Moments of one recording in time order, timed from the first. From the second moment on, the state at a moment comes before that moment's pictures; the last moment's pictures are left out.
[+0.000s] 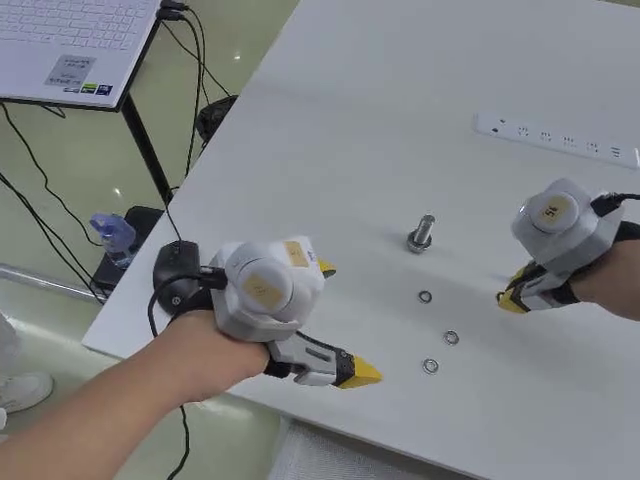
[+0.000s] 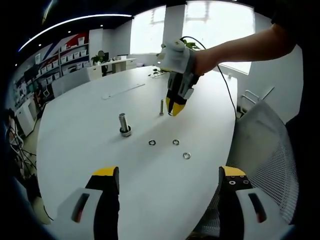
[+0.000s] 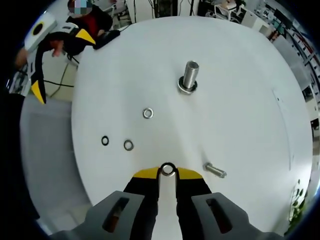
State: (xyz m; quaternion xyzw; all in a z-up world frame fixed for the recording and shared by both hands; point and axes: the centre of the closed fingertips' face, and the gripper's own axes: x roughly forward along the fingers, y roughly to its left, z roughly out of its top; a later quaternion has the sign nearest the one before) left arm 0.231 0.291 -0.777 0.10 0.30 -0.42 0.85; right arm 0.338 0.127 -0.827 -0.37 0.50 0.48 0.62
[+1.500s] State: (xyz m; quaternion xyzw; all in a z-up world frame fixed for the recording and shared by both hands) left arm 0.235 0.291 -0.788 0.11 0.31 -0.43 0.84; right arm 0.400 0.102 -0.809 -0.38 0.49 0.46 0.64
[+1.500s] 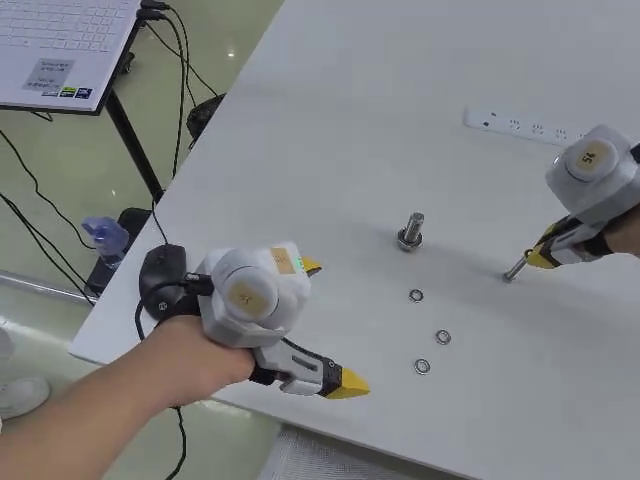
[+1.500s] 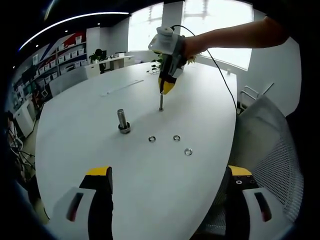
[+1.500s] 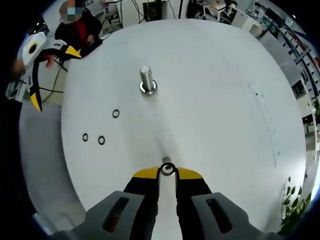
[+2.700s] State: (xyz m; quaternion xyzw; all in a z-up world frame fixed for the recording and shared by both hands) left arm 0.228 0.289 -0.794 0.10 0.32 -0.43 0.84; right arm 0.400 0.102 -0.826 -0.38 0.50 0.45 0.63
